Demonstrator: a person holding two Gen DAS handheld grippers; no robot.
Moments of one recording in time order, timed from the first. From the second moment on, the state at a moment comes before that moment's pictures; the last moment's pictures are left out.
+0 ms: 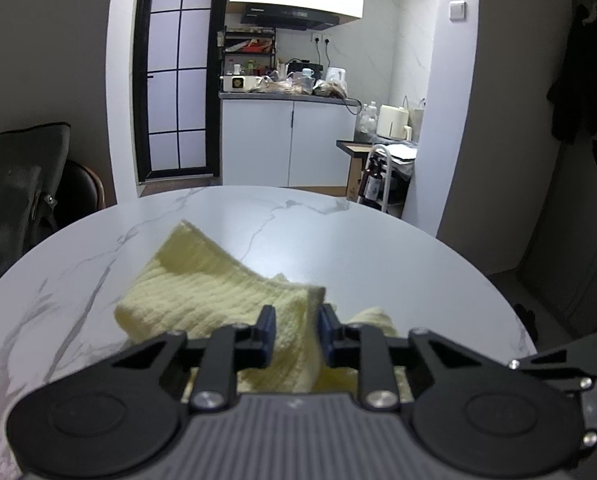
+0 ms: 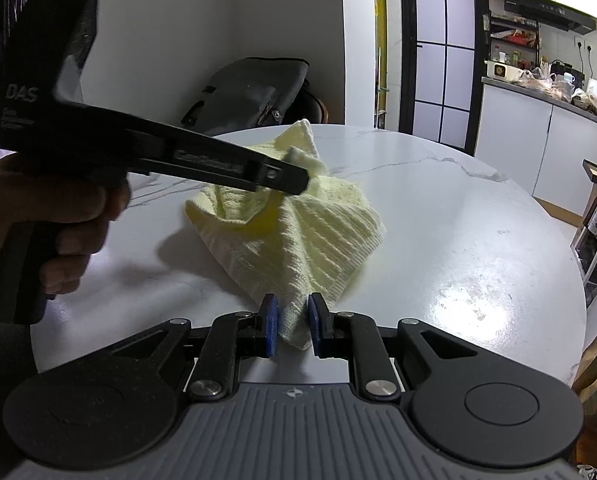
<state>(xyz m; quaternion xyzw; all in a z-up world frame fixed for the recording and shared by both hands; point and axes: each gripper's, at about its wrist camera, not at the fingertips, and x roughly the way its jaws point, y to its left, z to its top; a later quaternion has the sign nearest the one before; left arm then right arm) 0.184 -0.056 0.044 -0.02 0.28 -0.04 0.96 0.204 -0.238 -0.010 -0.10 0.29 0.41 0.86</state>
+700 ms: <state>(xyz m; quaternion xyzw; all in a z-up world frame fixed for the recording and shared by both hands) 0.179 -0.040 0.051 -0.06 0.27 -0.04 0.96 0.207 -0.231 -0.009 -0.10 0.29 0.40 0.87</state>
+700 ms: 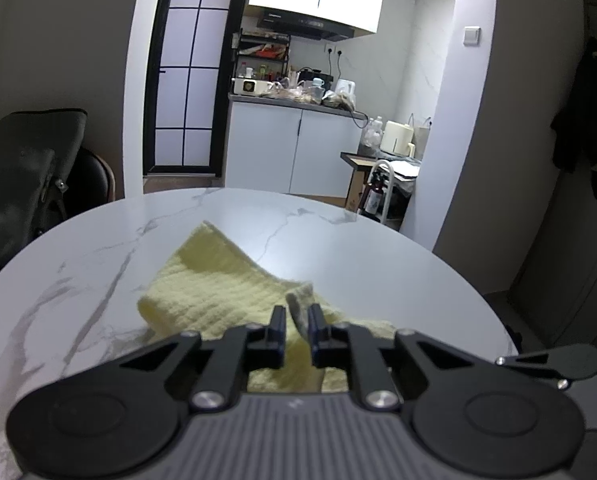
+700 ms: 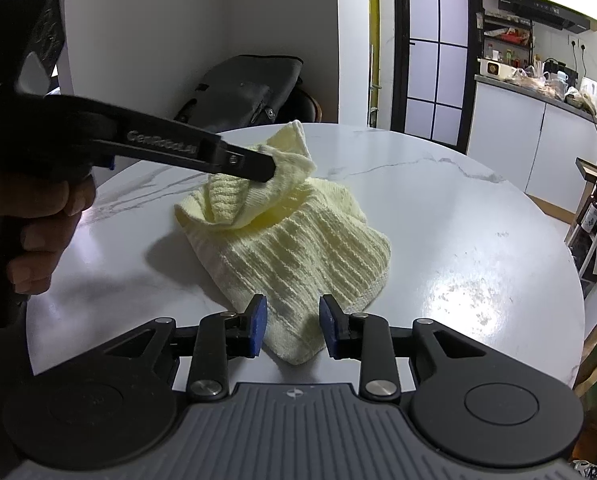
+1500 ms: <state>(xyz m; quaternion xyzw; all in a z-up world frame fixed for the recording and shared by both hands) 0.198 -0.058 0.039 -0.05 0.29 -0.05 0.96 0.200 -0.238 -0.013 -0.10 0.28 0.41 0.86</state>
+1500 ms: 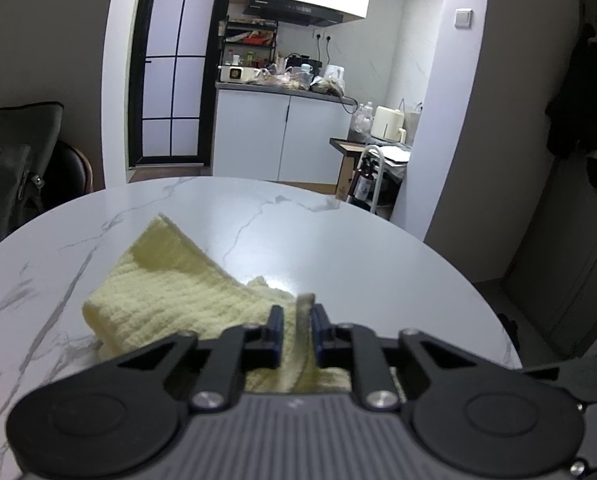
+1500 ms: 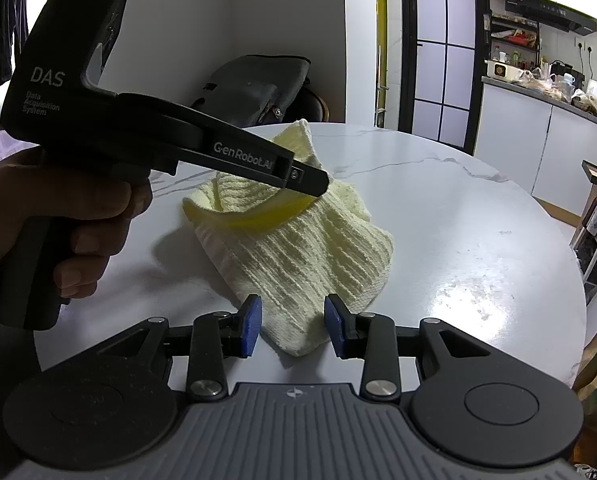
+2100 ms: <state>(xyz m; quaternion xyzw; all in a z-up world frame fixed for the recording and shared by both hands) 0.159 -0.021 0.064 -0.07 0.25 -0.01 0.97 0.190 -0.230 -0.013 -0.12 0.29 0.40 0.86</state>
